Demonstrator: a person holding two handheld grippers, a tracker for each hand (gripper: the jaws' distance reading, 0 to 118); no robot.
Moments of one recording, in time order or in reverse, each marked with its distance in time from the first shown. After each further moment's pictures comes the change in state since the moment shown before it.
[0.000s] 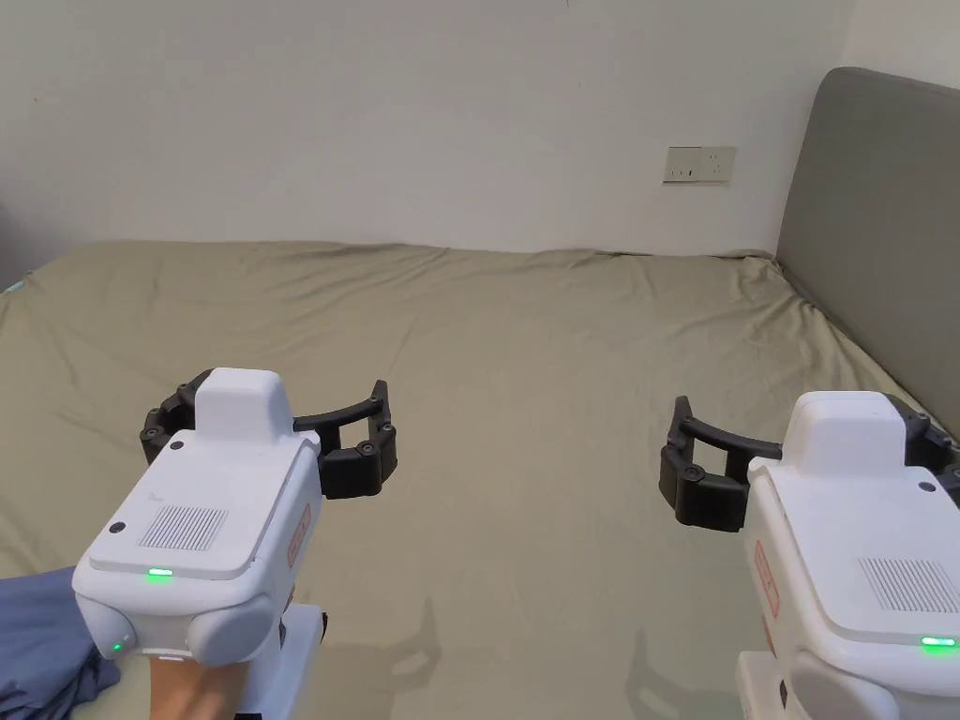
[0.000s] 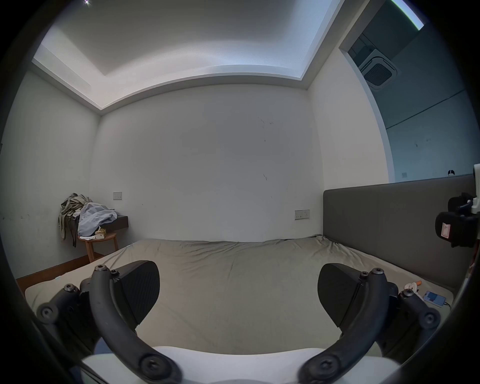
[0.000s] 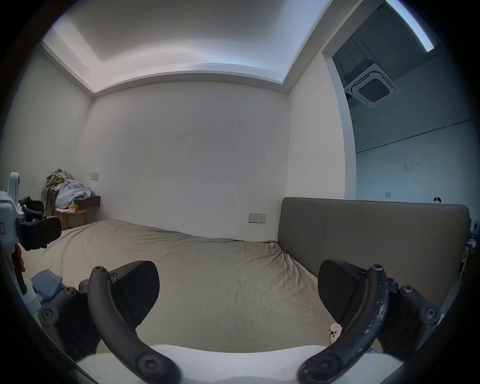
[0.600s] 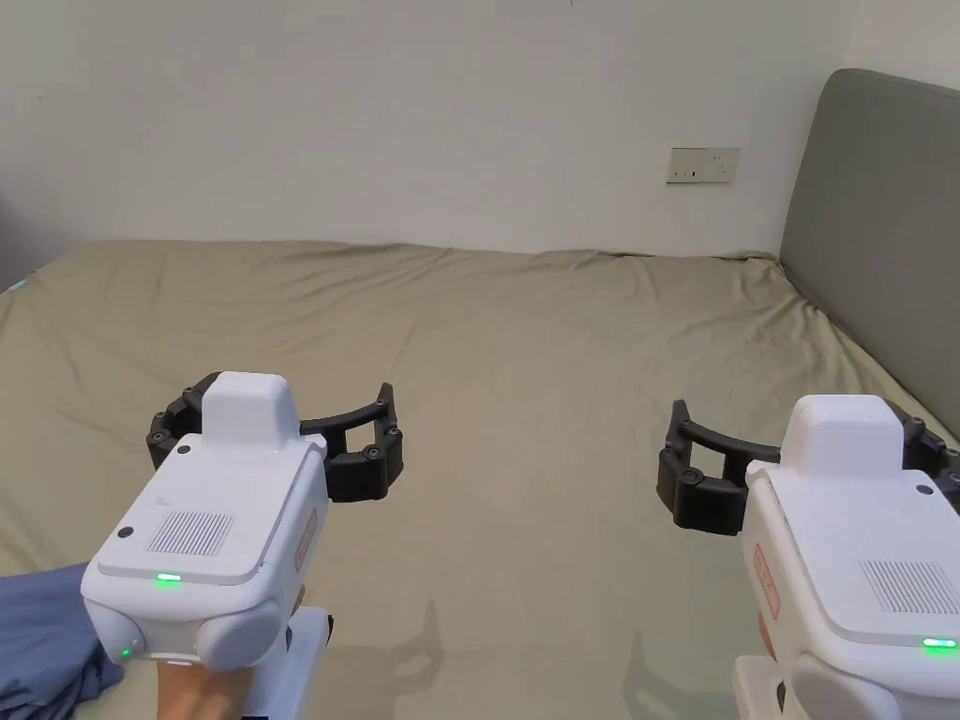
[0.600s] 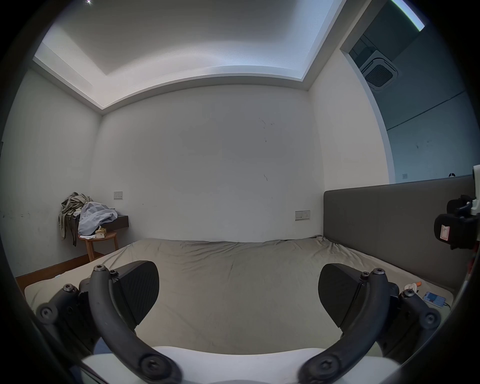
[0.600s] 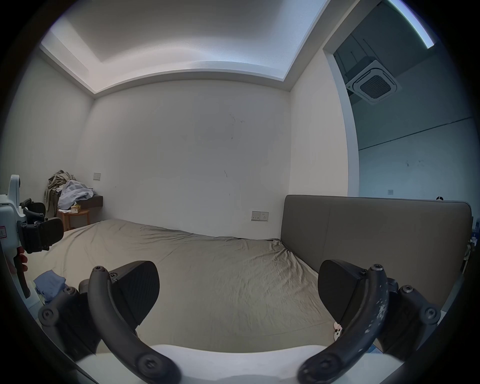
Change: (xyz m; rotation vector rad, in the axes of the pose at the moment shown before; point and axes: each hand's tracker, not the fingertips) left arm 0.001 -0.002 0.002 0.002 0.002 0.004; right arm -0.004 -0.002 0.001 -0.010 0.016 -0.009
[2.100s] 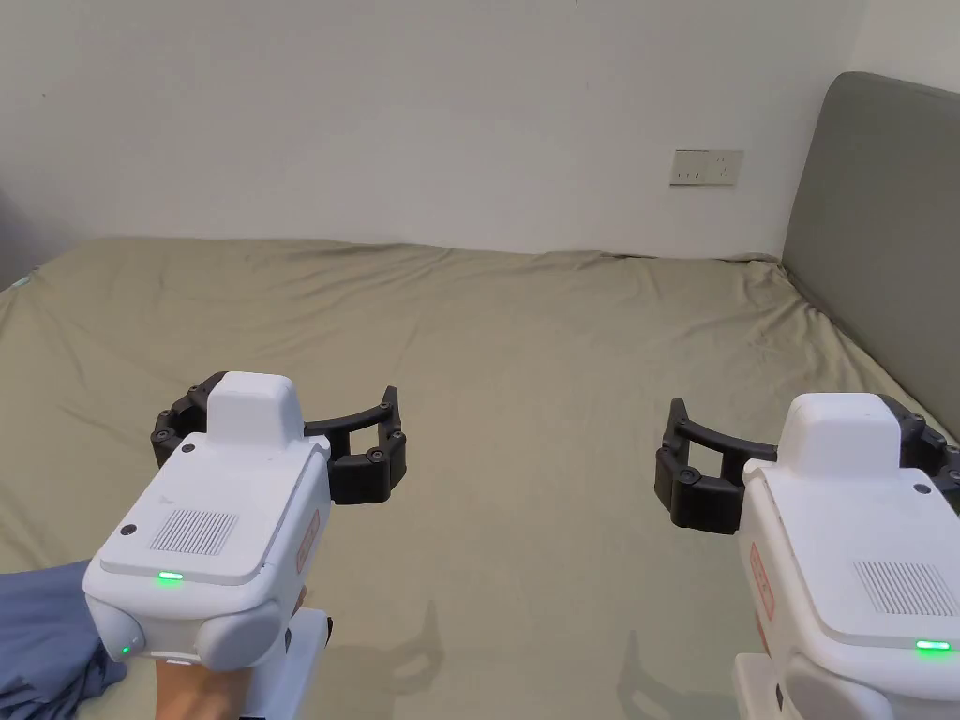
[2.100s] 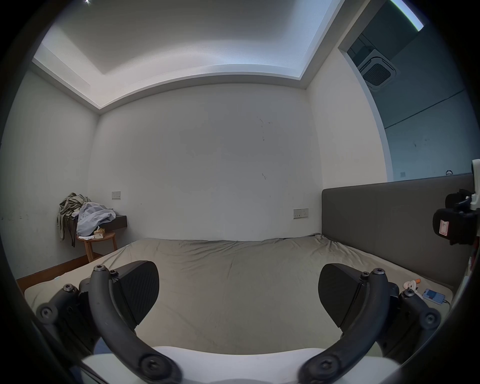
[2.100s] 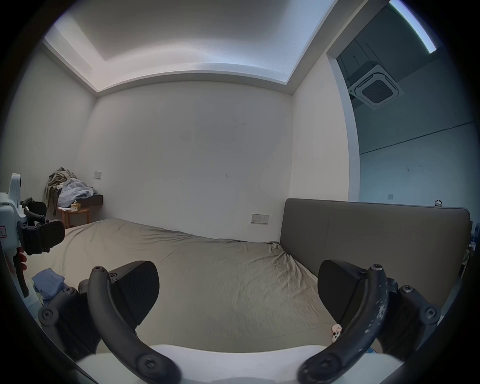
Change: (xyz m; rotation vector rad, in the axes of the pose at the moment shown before) left arm -0.004 0.000 0.001 -0.007 -0.013 -0.010; right arm -0.004 0.007 0.001 0.014 -0.007 0.021
